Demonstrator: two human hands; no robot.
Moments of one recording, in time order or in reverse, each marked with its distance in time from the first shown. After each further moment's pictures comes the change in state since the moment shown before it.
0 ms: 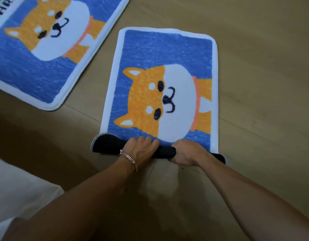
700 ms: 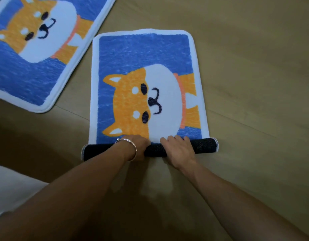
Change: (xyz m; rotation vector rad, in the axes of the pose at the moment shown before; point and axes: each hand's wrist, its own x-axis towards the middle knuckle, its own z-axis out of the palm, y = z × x) left_hand 0.019 -0.005 -0.002 -0.221 -0.437 -0.014; right_hand -0.007 -0.011 0.034 -0.245 0.375 -0.014
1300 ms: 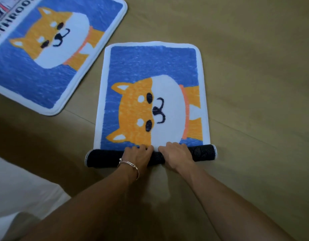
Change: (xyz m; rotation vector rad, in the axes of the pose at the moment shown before) left_hand -0.013 0.022 0.027 0.027 0.206 -0.182; right_hand 0.014 -0.006 -0.010 -0.026 -0.151 -0.053
